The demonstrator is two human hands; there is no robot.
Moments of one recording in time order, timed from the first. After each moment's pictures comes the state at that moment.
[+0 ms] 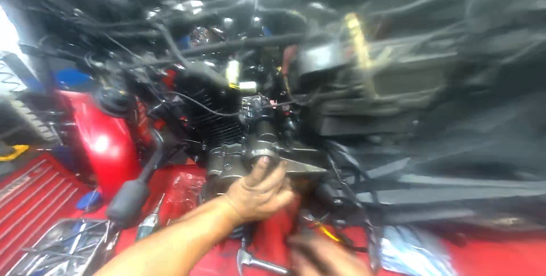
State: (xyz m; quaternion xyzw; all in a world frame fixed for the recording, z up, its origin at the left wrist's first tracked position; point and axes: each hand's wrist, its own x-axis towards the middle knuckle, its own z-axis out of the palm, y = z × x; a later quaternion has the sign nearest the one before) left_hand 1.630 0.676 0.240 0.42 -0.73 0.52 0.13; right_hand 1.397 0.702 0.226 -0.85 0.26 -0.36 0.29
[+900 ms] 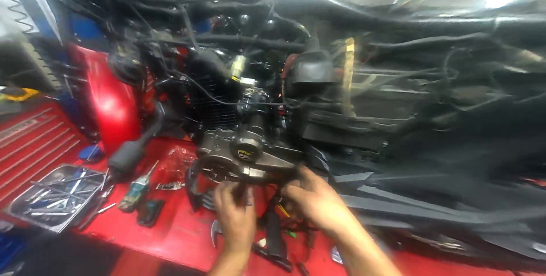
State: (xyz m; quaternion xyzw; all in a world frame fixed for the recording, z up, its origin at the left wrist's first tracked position) left_hand 1.509 0.703 0.175 0.74 -0.23 0.16 0.61; right_hand 1.400 0.592 0.303 -0.74 0.38 -0.12 0.55
